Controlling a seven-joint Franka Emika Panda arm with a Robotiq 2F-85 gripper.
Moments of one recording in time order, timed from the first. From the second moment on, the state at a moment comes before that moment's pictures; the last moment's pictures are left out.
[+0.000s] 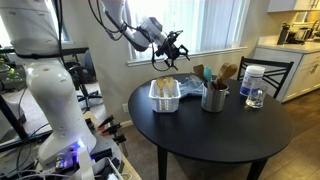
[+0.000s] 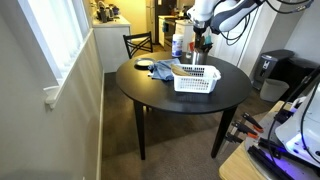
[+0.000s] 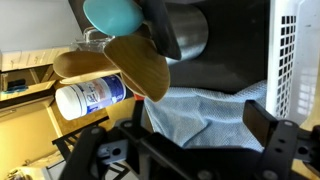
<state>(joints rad) 0.01 0.07 -0.01 -2.18 -1.04 2.51 0.12</state>
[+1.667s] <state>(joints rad) -0.07 0.09 -0.09 -2.23 -1.07 2.65 -0.52</state>
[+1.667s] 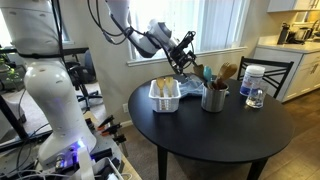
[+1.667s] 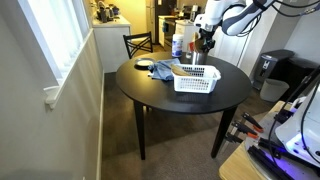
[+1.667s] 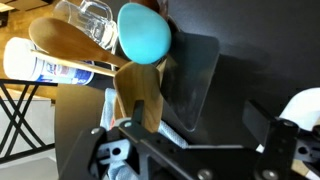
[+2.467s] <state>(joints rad) -0.09 0.07 -0.11 -2.24 -1.08 2.65 -0.53</state>
